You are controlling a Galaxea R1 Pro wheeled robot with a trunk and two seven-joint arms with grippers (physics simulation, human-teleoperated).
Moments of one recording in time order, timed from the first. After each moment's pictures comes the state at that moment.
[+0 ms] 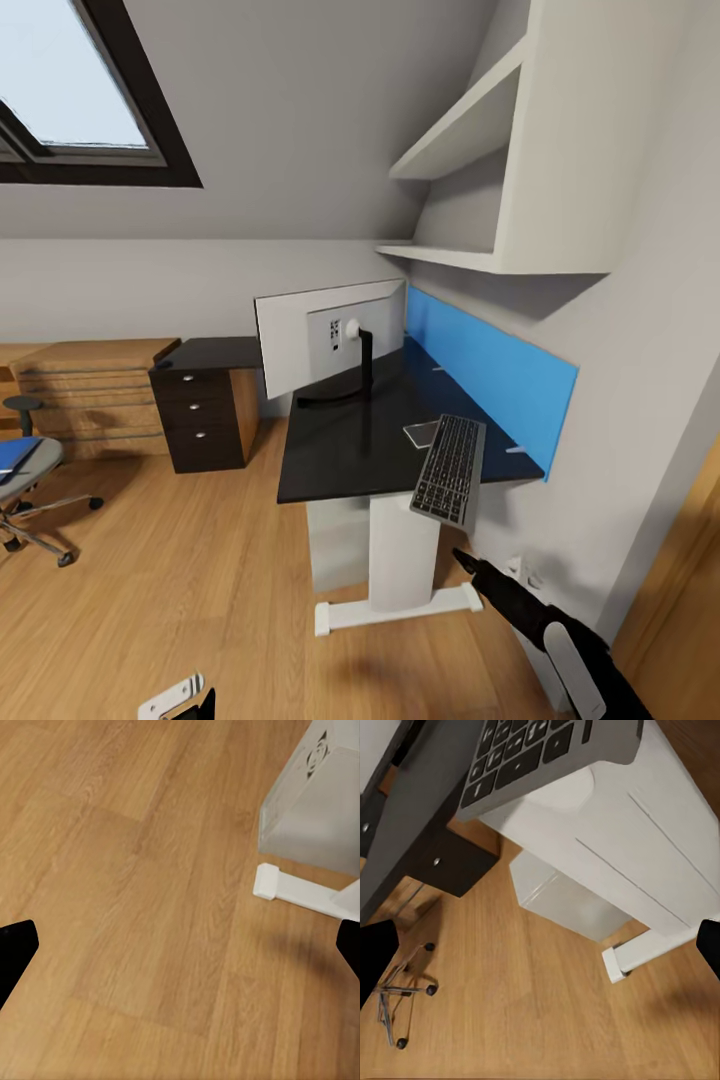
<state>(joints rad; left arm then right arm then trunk) 0.02 0.19 -0.31 -1.01 0.71 -0.08 0.35 -0.32 -0.06 -0.15 -0.93 -0.64 0.38 0.32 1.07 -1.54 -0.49</state>
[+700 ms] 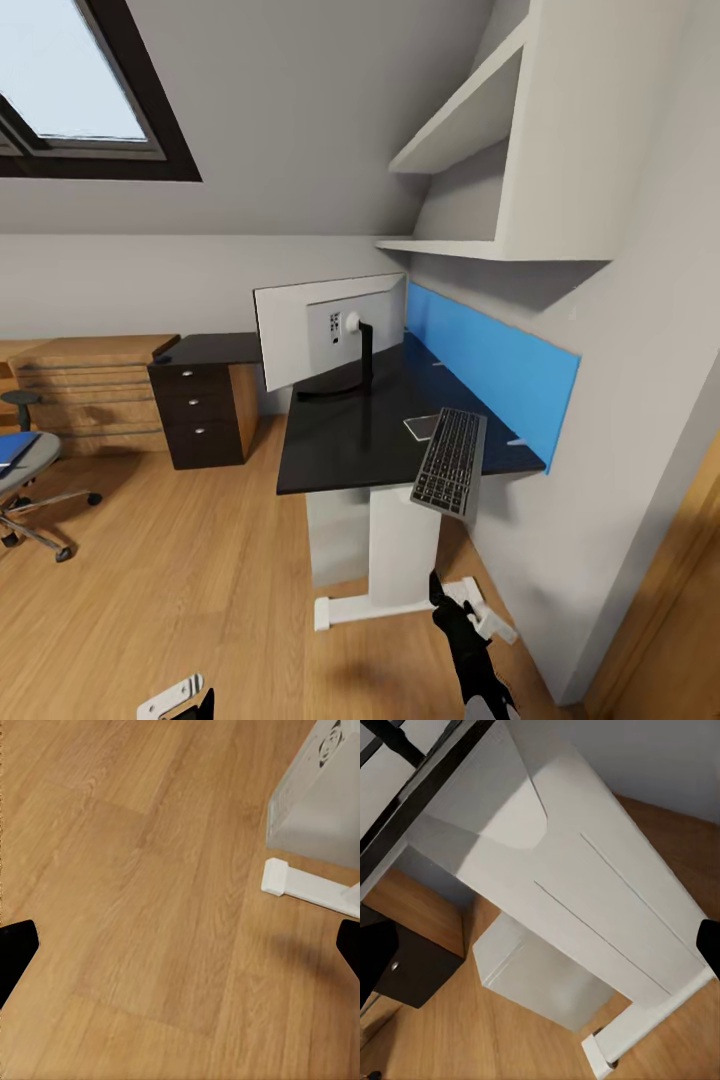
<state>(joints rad) 0.02 0.19 -0.31 -1.01 0.71 -0.08 0.36 -0.32 0.16 -0.13 -0.54 -0.64 -0.42 0.32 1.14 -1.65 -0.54</state>
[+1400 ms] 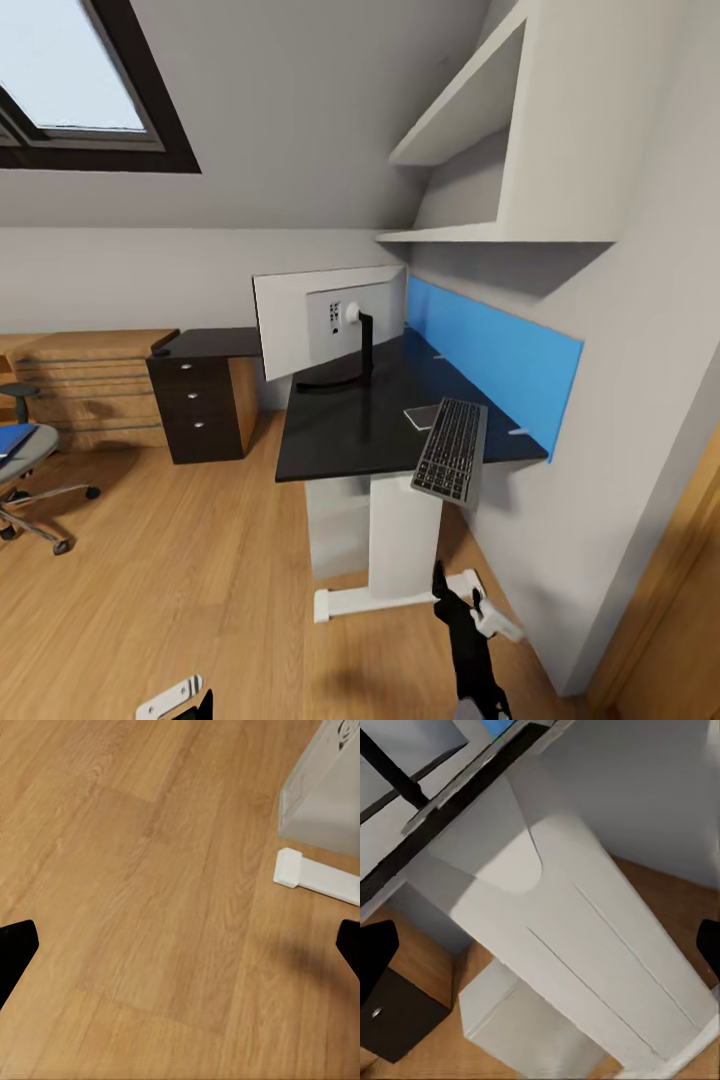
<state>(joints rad) 0.02 0.19 -0.31 -1.01 0.71 -0.08 0.38 -0.32 0.17 -0.09 -0.52 -0.66 -0.66 0.32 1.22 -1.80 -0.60</state>
